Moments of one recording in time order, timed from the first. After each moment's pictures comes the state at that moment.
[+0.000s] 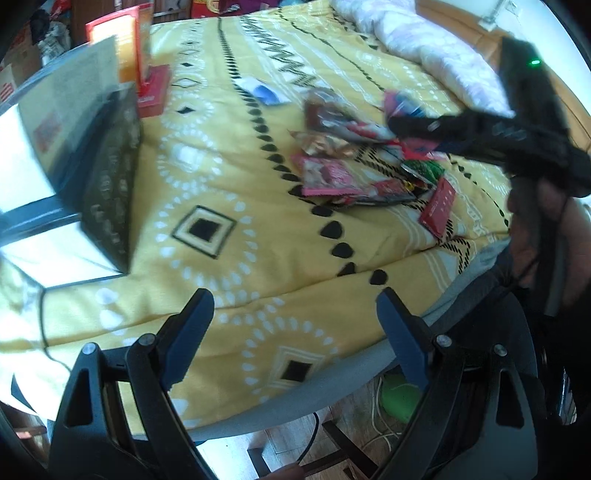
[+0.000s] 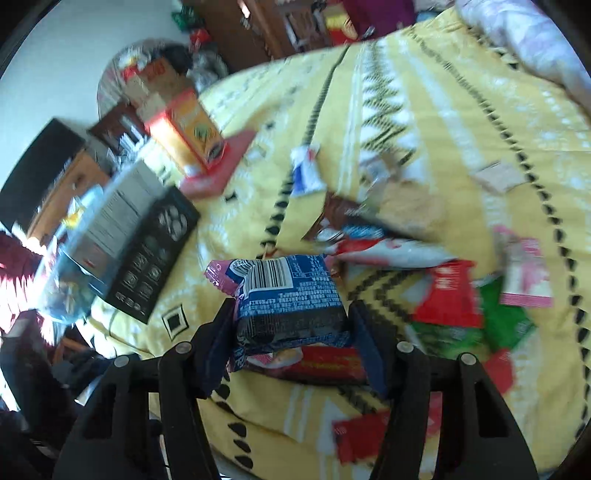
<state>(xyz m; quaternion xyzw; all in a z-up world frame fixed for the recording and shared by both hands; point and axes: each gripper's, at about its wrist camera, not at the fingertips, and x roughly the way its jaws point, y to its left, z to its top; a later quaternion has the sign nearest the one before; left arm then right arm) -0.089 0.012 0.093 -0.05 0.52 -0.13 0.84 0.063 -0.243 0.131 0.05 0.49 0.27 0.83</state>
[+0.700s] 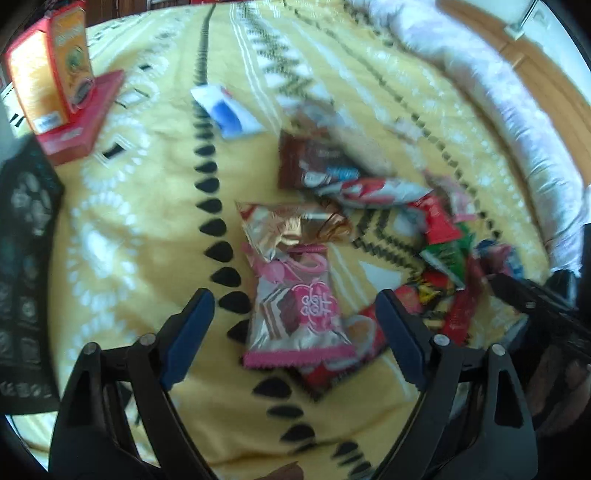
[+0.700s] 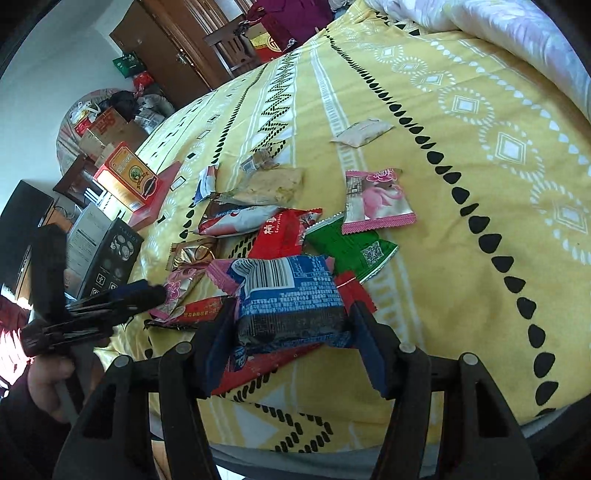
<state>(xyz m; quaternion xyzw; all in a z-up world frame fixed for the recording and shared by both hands) 0.032 -0.041 0.061 -0.07 0.54 -0.11 0.83 0.045 -0.360 0.105 0.12 0.49 0.18 0.84</state>
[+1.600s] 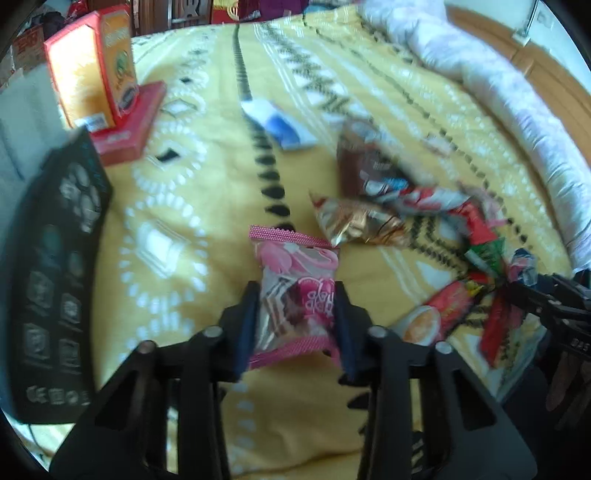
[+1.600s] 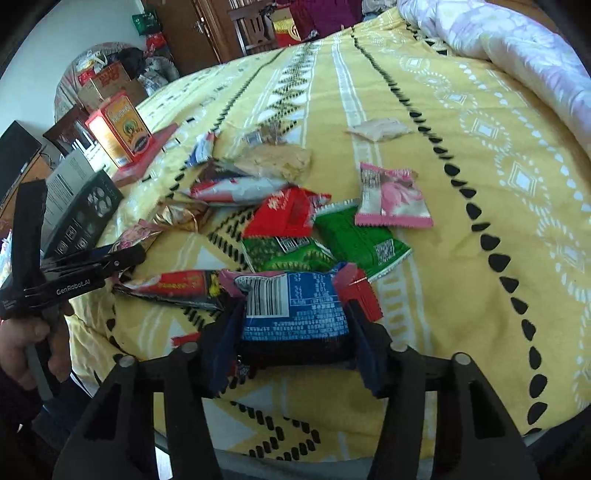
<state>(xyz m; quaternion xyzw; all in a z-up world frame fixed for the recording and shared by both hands) 0.009 0.001 0.074 -0.06 0.49 -0.07 0.87 0.039 -0.329 0.096 0.02 0.49 0.18 0.85</state>
